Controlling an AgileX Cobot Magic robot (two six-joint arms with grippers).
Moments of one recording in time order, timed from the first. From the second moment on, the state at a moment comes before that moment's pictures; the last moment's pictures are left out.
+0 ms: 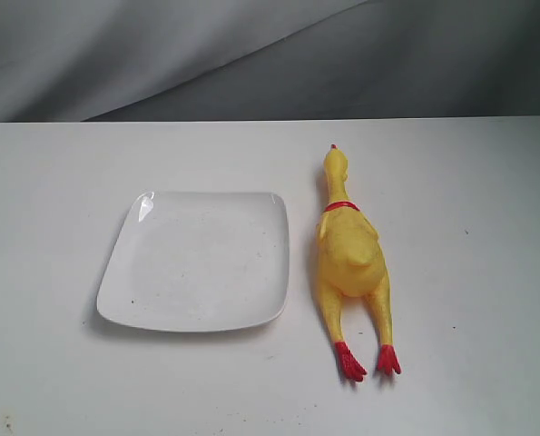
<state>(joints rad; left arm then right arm) 0.13 0.00 0.00 0.07 0.26 -0.12 -0.01 0.00 0.00 -0.04 -0.71 0.57</state>
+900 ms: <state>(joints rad) 0.13 0.00 0.00 0.07 0.26 -0.12 -0.01 0.54 -0.66 -0.29 -0.06 0.68</state>
